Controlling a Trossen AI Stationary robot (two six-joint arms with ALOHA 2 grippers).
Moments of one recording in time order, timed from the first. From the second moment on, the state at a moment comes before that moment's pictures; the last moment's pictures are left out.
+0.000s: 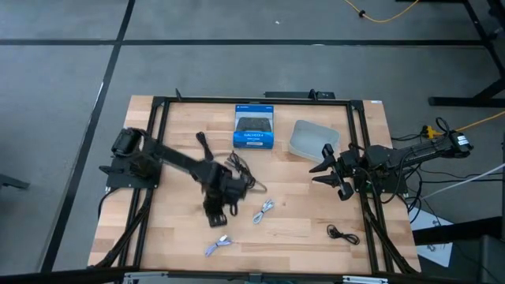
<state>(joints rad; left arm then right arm) -0.27 1.81 1.27 -0.91 0.62 -0.66 0.23 0.56 0.22 0.42 0.00 0.18</state>
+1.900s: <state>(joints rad) -0.53 1.99 1.30 -0.57 0.28 -1.28 0.23 0.55 0.22 0.20 0.00 0.15</state>
